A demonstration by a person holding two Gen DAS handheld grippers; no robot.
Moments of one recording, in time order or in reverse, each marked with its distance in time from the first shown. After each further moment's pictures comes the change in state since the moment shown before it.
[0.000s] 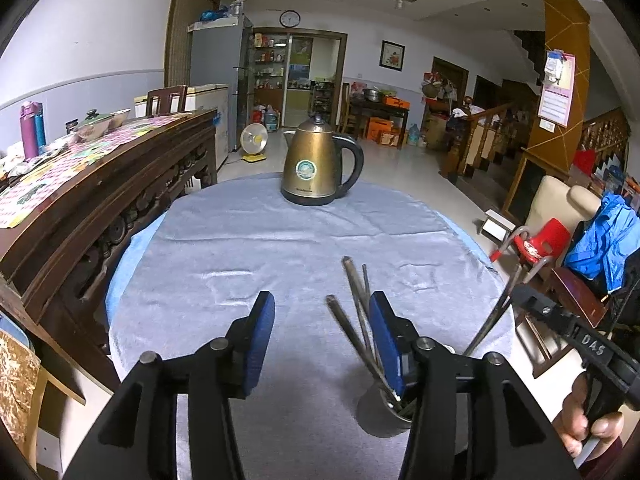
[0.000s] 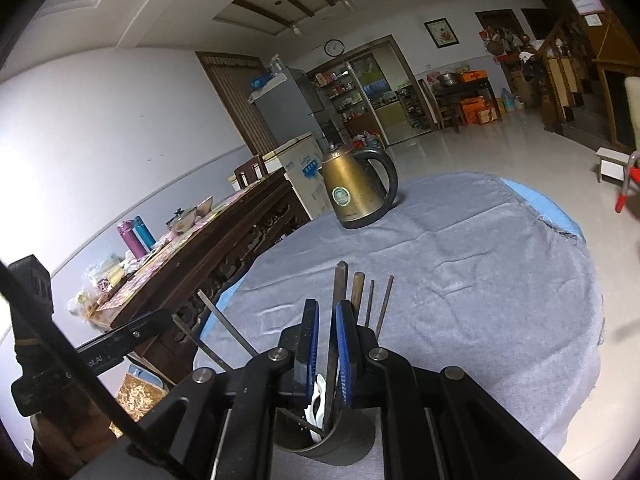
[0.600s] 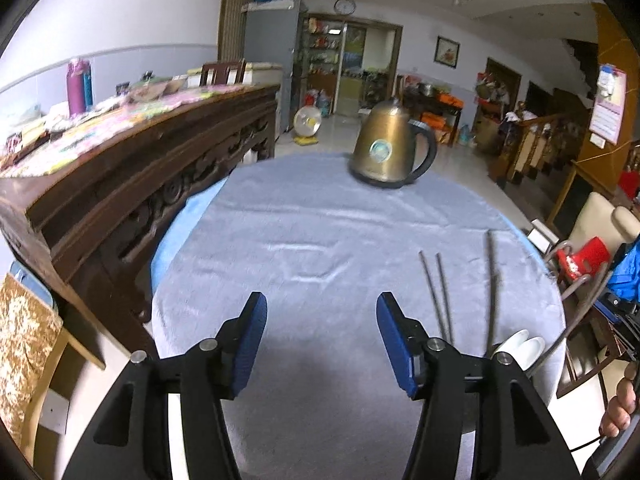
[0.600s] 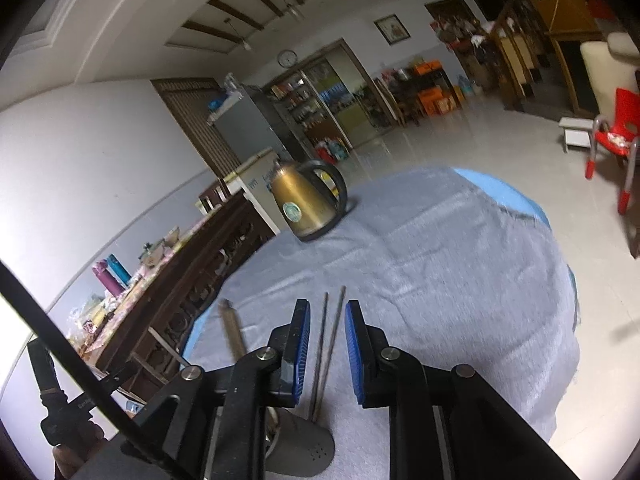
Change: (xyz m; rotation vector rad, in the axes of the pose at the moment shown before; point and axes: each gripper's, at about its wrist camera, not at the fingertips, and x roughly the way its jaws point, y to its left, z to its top) left arm 0.031 0.068 -0.025 -0.112 0.067 0.159; right arm -0.002 -0.060 0.007 0.156 -0.011 -0.087
